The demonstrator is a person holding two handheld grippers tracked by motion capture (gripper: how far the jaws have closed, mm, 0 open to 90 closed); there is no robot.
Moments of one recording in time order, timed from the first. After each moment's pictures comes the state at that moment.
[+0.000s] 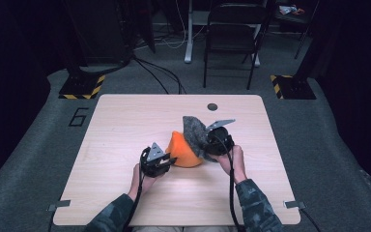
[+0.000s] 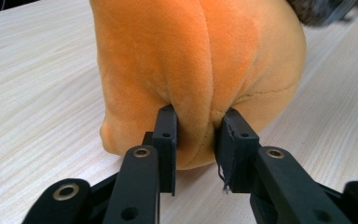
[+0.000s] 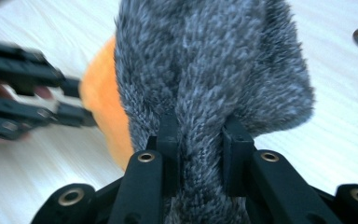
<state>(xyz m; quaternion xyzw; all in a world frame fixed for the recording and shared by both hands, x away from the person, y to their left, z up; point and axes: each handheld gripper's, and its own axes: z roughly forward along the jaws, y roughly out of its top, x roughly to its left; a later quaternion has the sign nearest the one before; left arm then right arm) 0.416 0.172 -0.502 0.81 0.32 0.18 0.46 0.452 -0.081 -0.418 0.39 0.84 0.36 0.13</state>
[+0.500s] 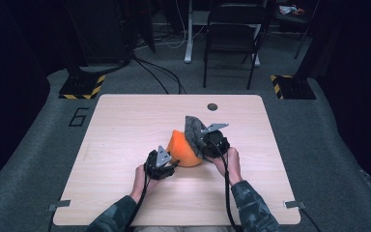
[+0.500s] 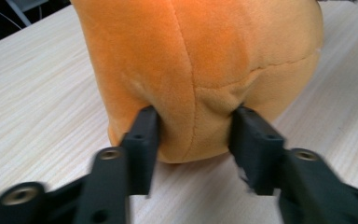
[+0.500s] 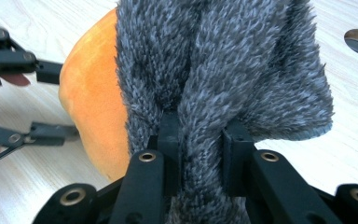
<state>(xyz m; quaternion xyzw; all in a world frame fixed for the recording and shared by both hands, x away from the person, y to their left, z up) 0.410 0.156 -0.510 0.82 0.31 0.25 0.42 0.453 -0.072 -0.431 0.39 0.83 0.35 0.17</state>
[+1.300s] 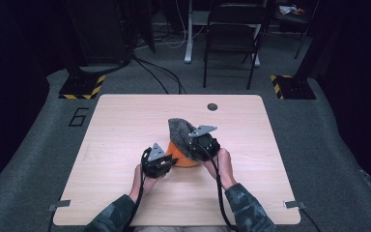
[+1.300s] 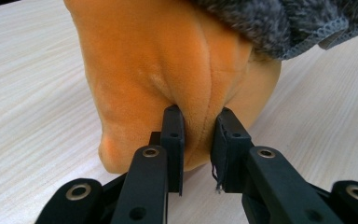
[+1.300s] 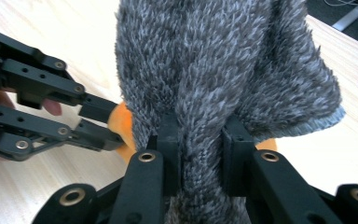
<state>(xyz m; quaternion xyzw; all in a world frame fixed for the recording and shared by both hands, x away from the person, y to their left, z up) 0.412 0.167 -0.498 0.81 0.33 0.17 0.46 0.434 -0.041 -0.416 0.34 0.85 0.36 0.19</state>
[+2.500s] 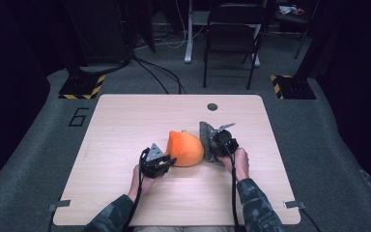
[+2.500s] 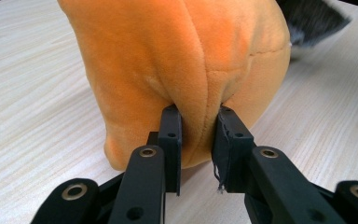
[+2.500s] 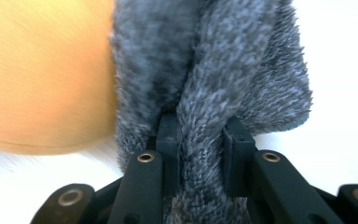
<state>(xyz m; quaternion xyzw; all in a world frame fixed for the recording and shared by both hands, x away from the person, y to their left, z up) 0.413 0.173 -0.503 0.80 0.34 0.17 0.47 0.476 -0.105 -0.460 0.45 0.84 0.27 0.16</state>
